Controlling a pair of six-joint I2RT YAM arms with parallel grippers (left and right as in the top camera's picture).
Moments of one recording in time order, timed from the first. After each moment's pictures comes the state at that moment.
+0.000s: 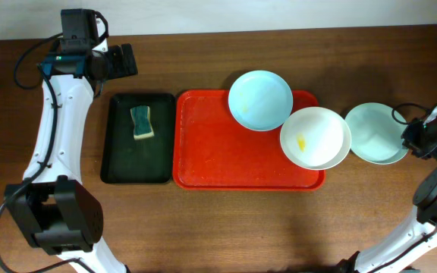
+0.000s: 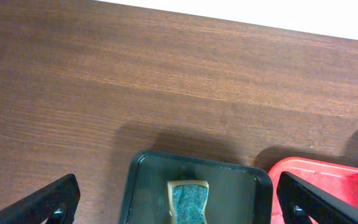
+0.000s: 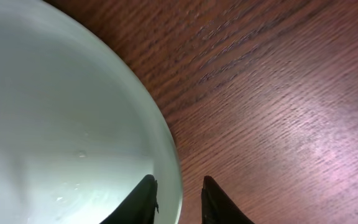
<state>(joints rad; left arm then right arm) 0.02 1.92 1.83 -0.81 -0.03 -0.12 -0.64 2.08 1.52 -0.90 -0.01 0.07</state>
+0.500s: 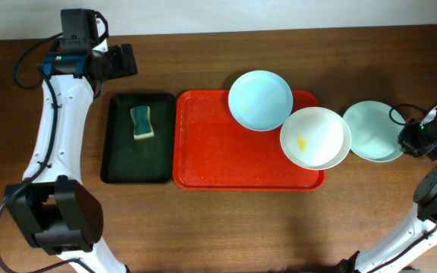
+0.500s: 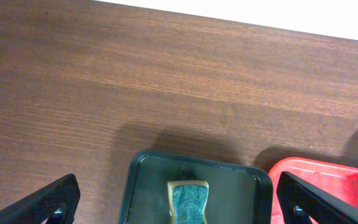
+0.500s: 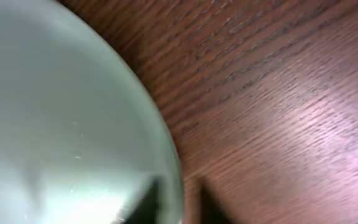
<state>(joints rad) 0.02 1.92 1.83 -0.81 -0.03 -0.12 -0.64 2.11 1.53 -0.90 -0.07 0.07</state>
